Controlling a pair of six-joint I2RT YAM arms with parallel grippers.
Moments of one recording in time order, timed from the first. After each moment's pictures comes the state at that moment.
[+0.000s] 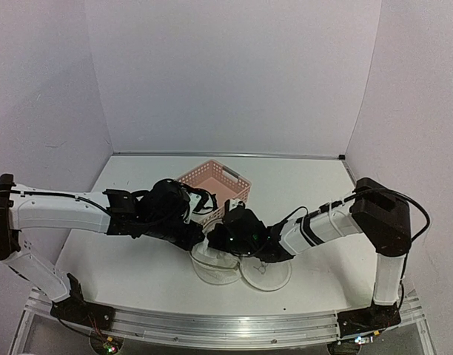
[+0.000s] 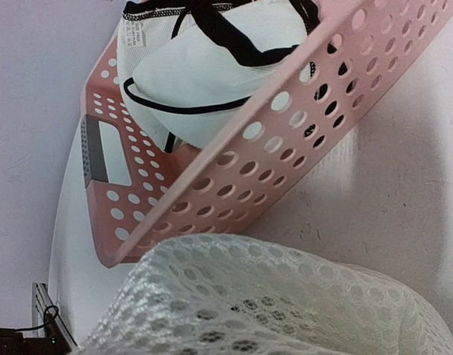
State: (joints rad) left arm -1.07 1.45 0.97 -0.35 -0.03 -0.48; right arm 1.09 1.98 1.04 0.34 0.20 1.01
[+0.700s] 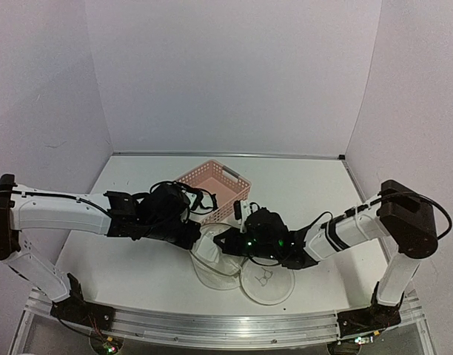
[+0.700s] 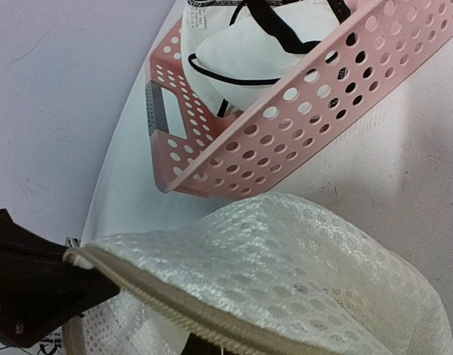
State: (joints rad) left arm -1.07 1.45 0.95 -0.34 -0.14 -0.55; right arm 1.09 1.80 0.80 0.52 0.06 0.94
